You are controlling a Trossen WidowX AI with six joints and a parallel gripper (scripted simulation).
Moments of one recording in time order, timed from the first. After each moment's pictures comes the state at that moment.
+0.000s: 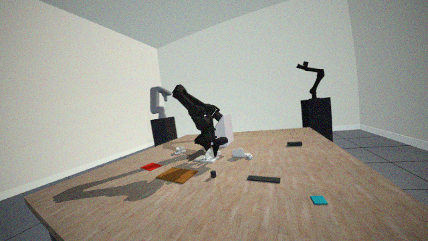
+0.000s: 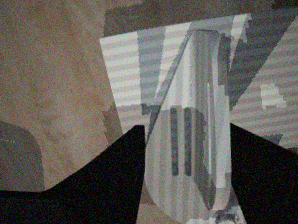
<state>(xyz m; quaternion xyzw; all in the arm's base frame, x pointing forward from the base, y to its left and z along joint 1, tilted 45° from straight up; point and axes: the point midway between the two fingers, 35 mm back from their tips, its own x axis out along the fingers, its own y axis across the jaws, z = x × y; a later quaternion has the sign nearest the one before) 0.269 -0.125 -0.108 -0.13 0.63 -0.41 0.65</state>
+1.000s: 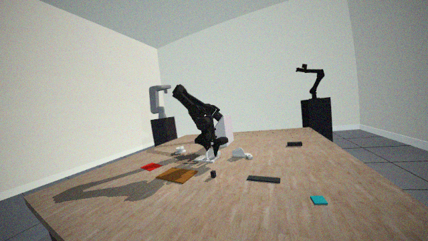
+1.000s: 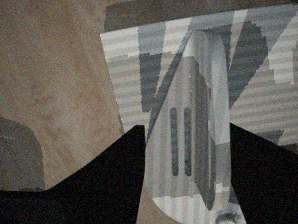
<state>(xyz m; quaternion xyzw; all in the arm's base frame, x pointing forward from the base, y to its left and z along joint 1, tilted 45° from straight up) 0.268 -0.124 -0.108 -0.13 0.63 -0.41 0.65</state>
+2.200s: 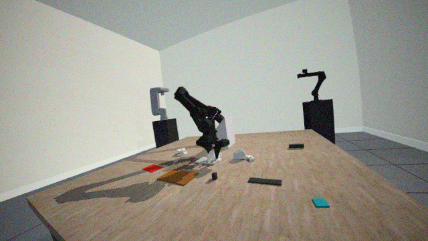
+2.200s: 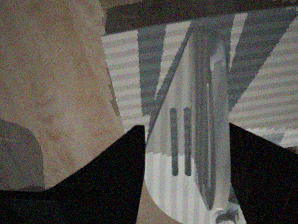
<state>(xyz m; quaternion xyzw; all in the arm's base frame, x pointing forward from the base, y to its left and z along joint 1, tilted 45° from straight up) 0.269 -0.125 -0.109 -0.13 0.63 -0.41 0.65</state>
